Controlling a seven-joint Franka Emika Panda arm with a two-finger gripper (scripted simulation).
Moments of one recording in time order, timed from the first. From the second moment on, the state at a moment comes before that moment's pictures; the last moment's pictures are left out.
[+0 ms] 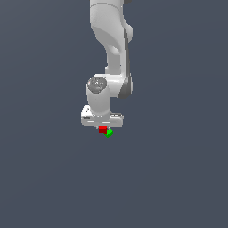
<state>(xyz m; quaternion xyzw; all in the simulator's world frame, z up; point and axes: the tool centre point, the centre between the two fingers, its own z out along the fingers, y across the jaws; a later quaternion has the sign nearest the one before) -0.024 -0.058 0.076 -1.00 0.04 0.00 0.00</state>
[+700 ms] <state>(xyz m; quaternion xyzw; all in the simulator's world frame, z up) -0.029 -0.035 0.062 -1.00 0.04 0.00 0.00</state>
